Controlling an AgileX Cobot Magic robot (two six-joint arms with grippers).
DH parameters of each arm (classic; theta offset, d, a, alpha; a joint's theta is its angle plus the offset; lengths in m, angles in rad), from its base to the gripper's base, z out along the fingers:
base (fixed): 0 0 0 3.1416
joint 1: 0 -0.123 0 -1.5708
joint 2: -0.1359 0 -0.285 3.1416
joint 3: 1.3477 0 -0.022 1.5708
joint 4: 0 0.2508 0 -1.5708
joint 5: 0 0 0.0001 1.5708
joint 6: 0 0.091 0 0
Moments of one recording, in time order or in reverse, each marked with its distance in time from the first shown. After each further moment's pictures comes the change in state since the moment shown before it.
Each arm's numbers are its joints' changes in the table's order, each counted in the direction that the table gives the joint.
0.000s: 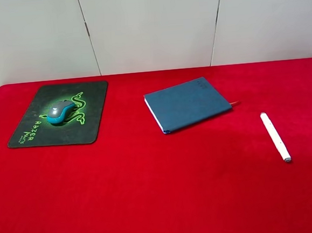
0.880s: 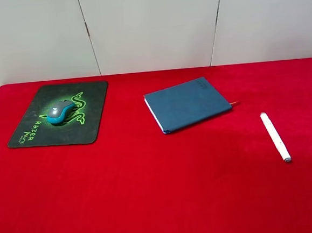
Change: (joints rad) left arm 0.000 0.000 0.000 0.000 0.000 0.000; right arm 0.000 -0.346 -0.119 0.029 -0.061 -0.010
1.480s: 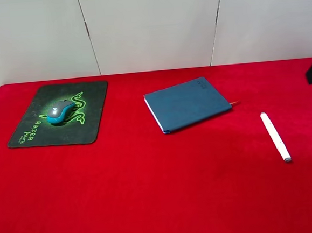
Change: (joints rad) left arm 0.000 0.000 0.000 0.000 0.000 0.000; right arm 0.000 -0.795 -0.313 0.005 -0.071 -0.055
